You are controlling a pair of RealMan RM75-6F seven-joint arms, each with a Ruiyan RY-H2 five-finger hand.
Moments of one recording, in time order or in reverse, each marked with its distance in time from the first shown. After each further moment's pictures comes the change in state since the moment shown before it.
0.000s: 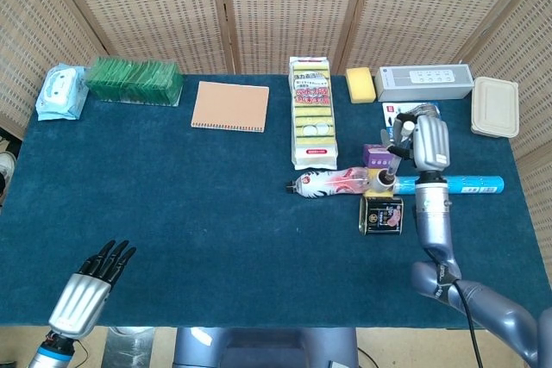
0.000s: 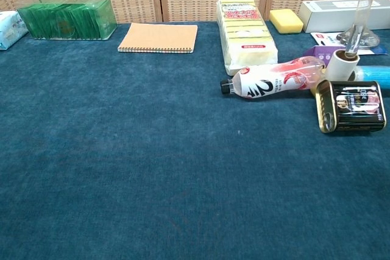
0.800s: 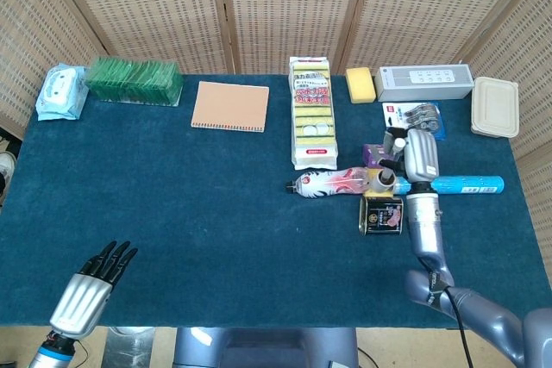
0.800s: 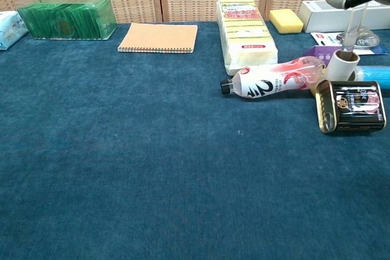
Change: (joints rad) left arm -0.003 0.003 0.004 -0.003 0.000 -0.009 0.005; right arm -0.019 -0.063 -0.050 0.060 -0.032 0.001 0.077
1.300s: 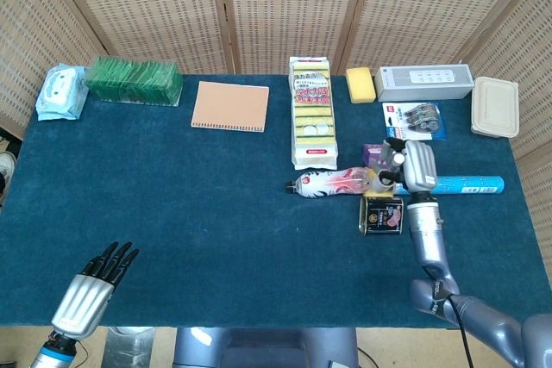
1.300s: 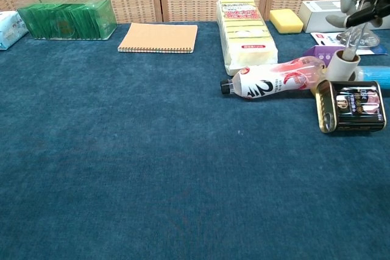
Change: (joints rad) left arm 0.001 -0.002 0.003 -0.002 0.001 -0.003 0.011; right arm -0.031 -0.013 -0.053 0.031 -0.044 -0.015 0.062
